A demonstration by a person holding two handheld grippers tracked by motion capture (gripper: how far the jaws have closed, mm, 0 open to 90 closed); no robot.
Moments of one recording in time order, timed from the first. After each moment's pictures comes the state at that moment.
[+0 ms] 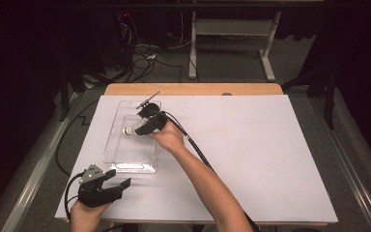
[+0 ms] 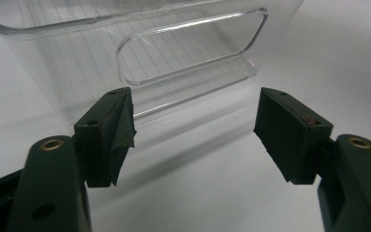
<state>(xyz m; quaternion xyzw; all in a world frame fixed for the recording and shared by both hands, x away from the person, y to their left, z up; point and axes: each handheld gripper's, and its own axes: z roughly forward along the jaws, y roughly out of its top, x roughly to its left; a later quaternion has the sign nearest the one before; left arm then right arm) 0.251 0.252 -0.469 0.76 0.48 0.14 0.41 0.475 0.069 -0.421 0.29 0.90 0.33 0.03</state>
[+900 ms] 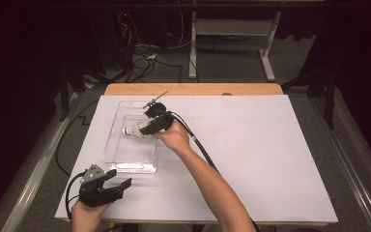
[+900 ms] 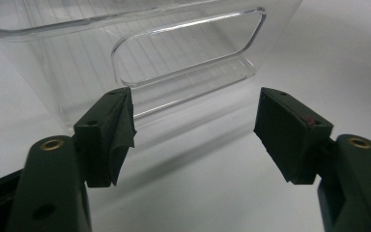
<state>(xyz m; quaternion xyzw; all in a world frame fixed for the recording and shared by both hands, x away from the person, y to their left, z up) 0.252 0.250 -0.469 0.77 0.47 0.14 0.41 0.473 0.049 -0.418 0.30 0.89 0.34 0.03</state>
